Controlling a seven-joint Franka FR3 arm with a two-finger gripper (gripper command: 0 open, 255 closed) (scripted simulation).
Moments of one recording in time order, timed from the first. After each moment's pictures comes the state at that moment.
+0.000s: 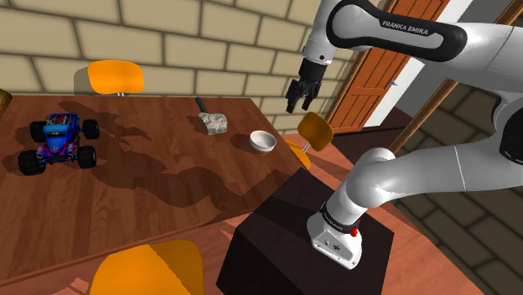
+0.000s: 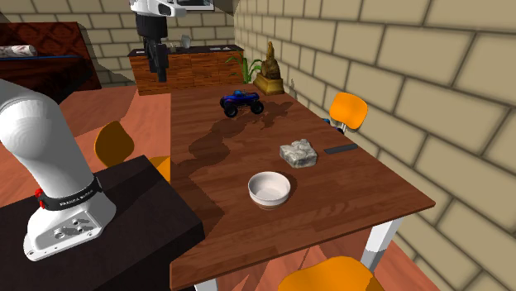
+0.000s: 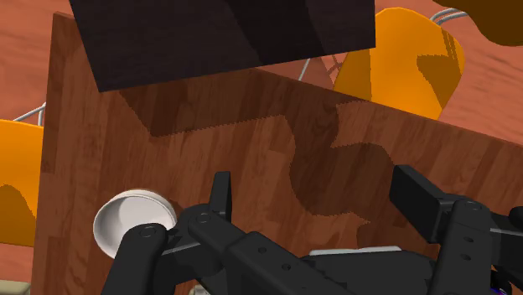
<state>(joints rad) -0.01 -0.75 -0.06 -2.44 0.05 1.61 0.08</state>
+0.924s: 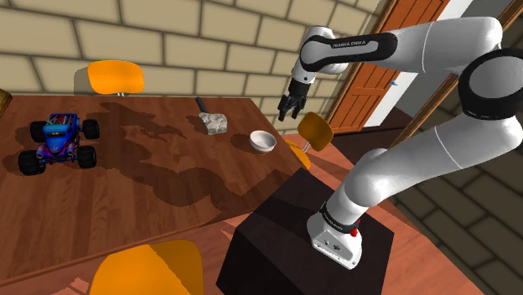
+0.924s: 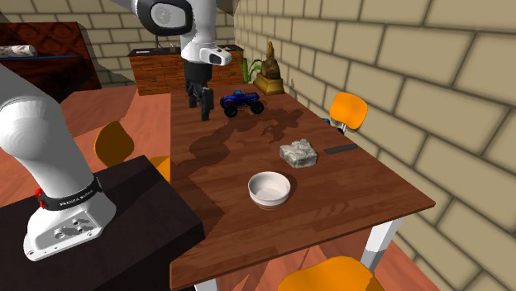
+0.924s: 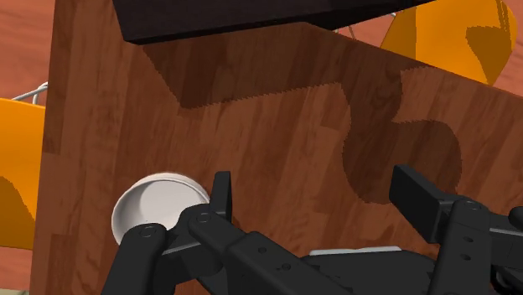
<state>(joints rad) -0.06 -0.44 -0.25 -2.48 -0.01 1.94 -0.15</state>
